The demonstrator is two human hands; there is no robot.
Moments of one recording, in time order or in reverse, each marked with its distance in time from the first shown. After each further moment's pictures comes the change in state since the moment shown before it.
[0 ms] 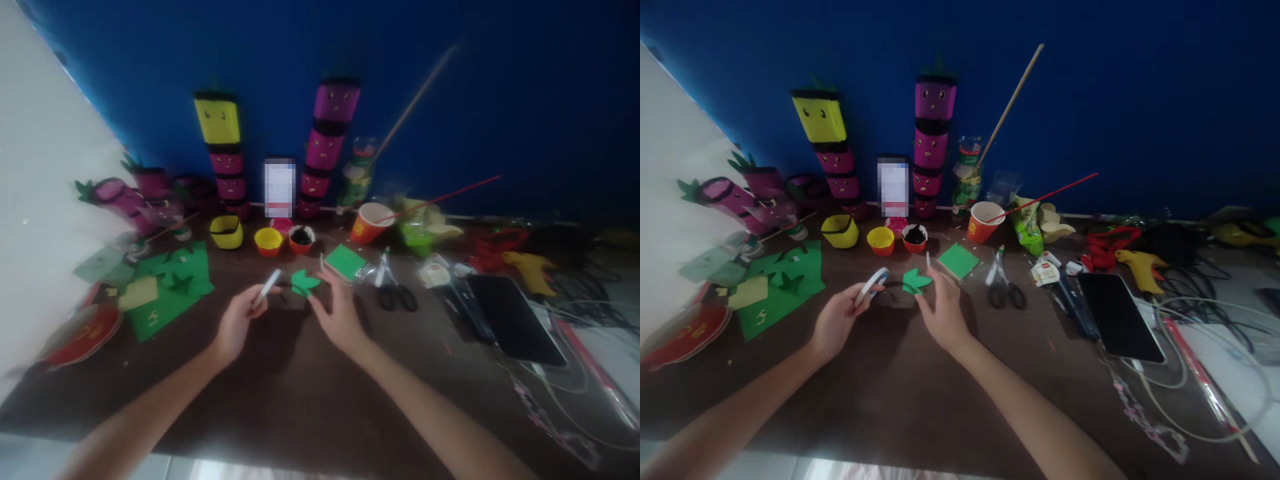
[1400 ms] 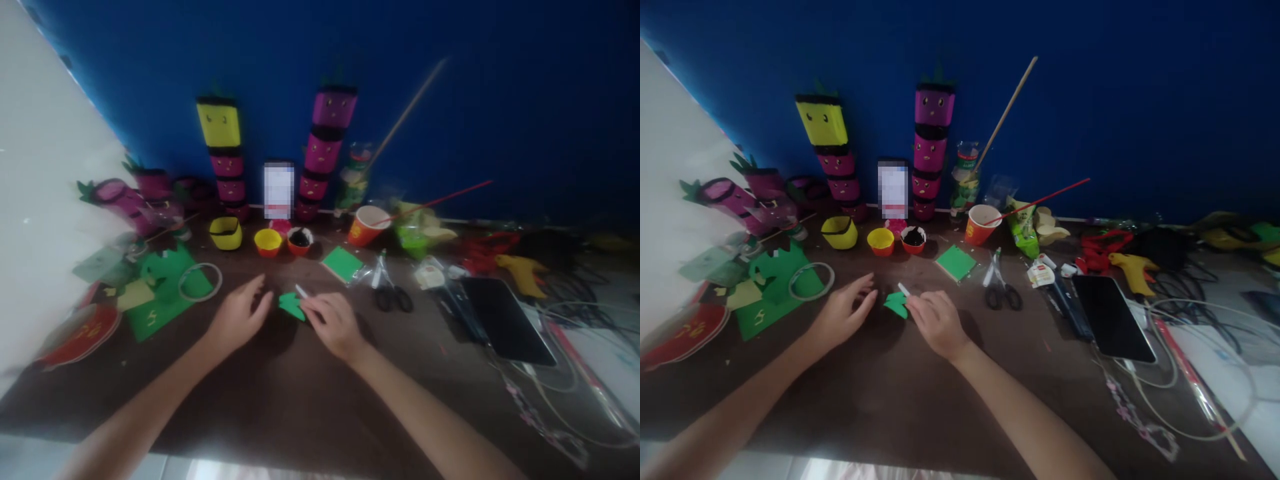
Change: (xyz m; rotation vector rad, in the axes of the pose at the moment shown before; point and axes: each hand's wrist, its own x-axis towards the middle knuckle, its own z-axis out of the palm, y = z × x) left_hand 0.004 0.003 -0.006 0.598 0.031 -0.078; right_hand -0.006 -0.010 -0.009 -0.175 0.036 -0.440
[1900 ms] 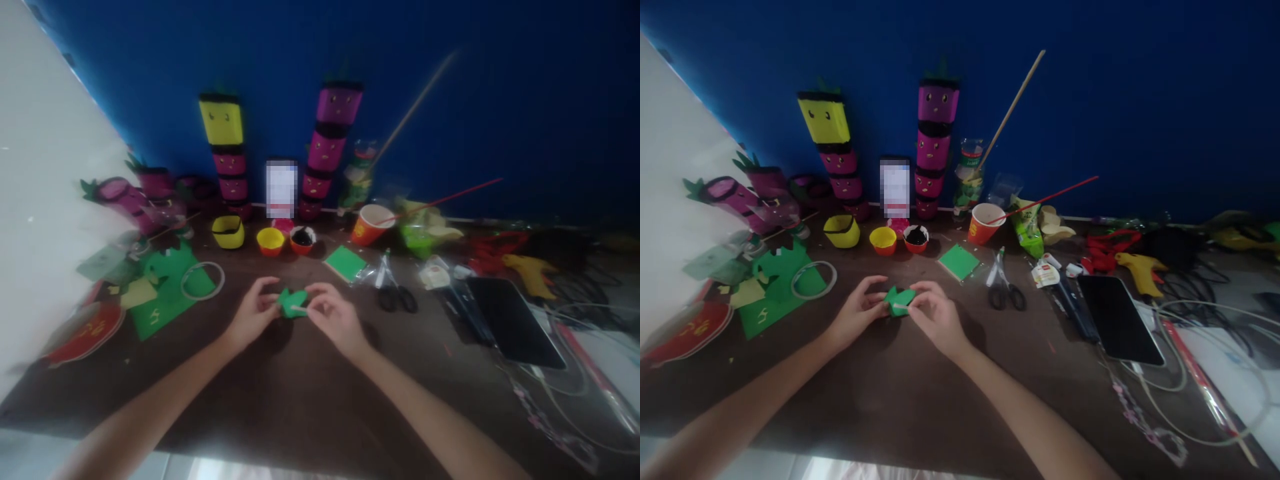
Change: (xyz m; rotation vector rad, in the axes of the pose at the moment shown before) left_hand 0.005 0.000 0.026 -0.903 -0.197 -0.269; right_hand 0.011 -0.012 -0.006 0.710 -0.112 0.649
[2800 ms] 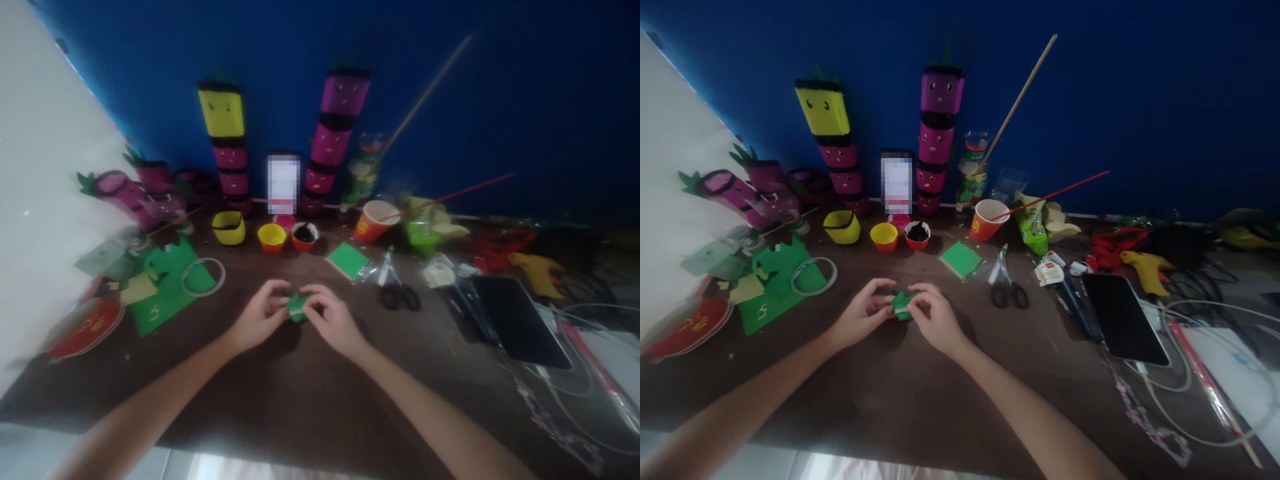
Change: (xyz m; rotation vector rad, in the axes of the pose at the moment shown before) left_hand -0.006 -0.007 0.000 0.050 -0.195 0.080; right_hand 0.004 0.010 0.004 -0.151 -0.108 0.039
